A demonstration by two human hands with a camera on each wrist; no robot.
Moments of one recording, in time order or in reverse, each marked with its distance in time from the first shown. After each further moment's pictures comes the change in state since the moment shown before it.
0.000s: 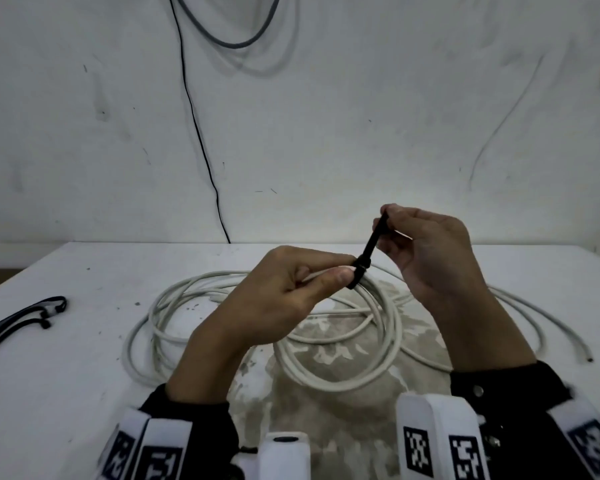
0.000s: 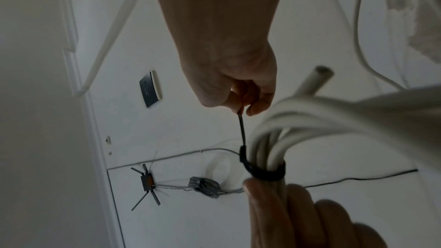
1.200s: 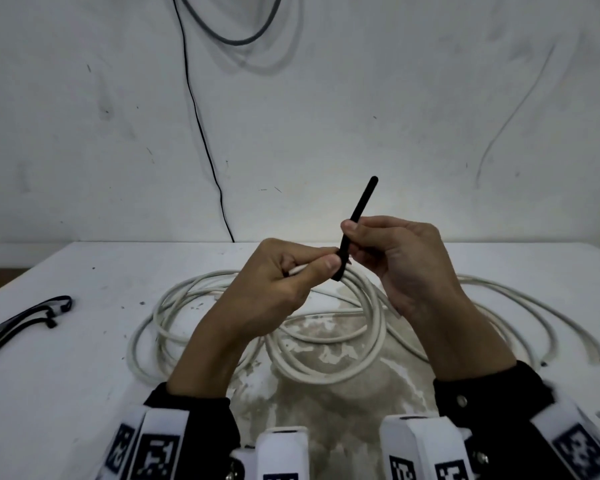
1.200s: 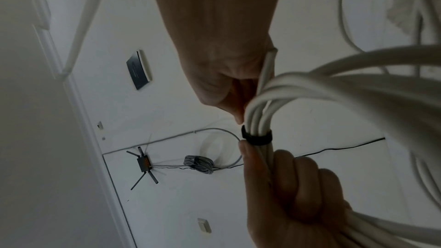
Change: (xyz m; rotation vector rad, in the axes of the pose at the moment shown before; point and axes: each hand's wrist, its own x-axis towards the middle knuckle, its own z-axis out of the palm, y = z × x) left_hand 0.001 -0.019 -0.008 -0.223 0.154 -0.059; right_hand -0.009 0.015 0.017 -0.076 -0.103 0.053
